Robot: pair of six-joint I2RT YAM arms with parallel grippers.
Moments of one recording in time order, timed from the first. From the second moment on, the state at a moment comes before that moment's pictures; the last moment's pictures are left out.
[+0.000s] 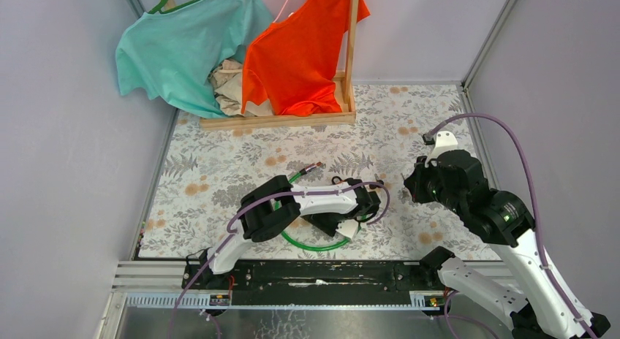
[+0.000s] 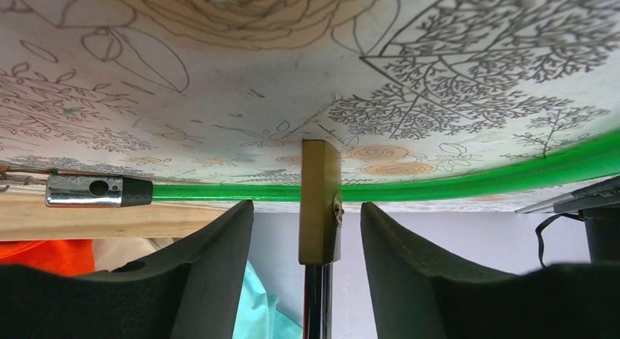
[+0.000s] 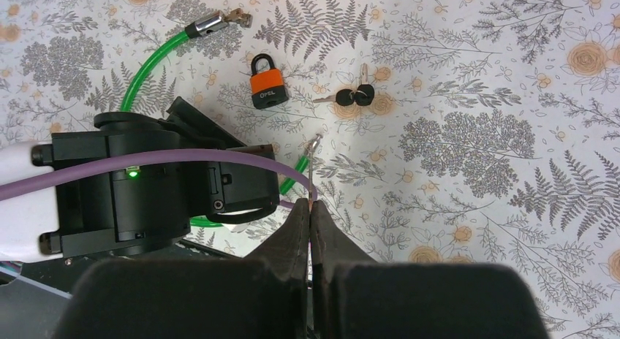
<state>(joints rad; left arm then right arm) -1.15 2.23 1.63 -1.30 -0.35 0.78 0.60 0.76 1.16 -1.06 0.17 0.35</state>
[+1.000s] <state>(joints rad) -0.98 2.10 1.66 -1.29 -0.08 0.76 0.60 0.81 1.22 -1.04 0.14 0.32</state>
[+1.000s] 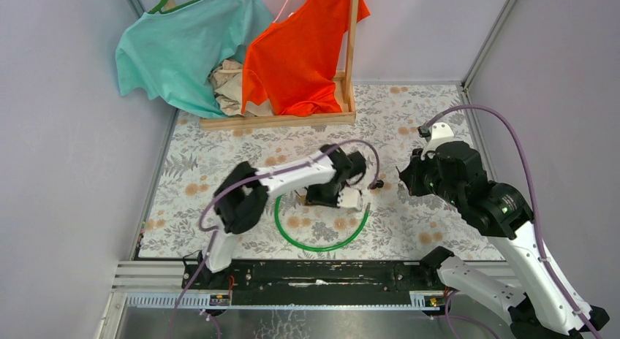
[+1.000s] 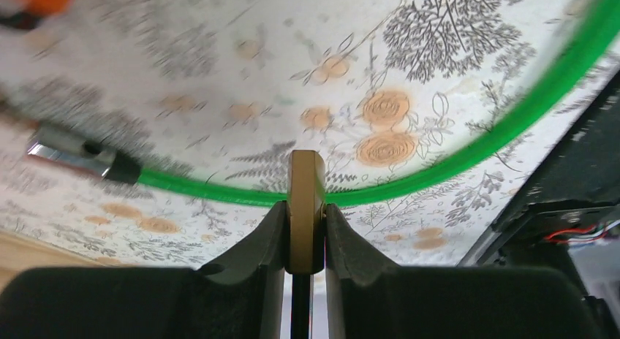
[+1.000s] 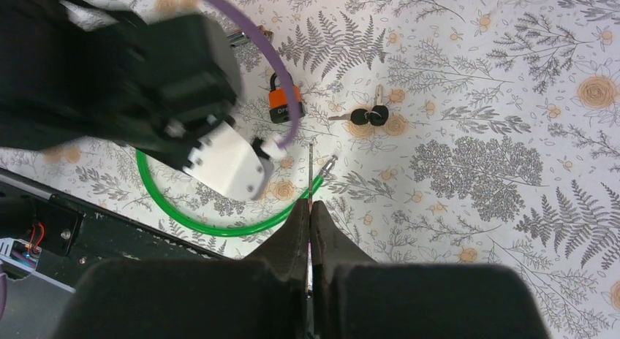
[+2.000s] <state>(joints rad) -0.35 1.66 1.70 -1.42 1.23 1.06 0.60 1.02 1.14 -0.60 -0.67 0.23</state>
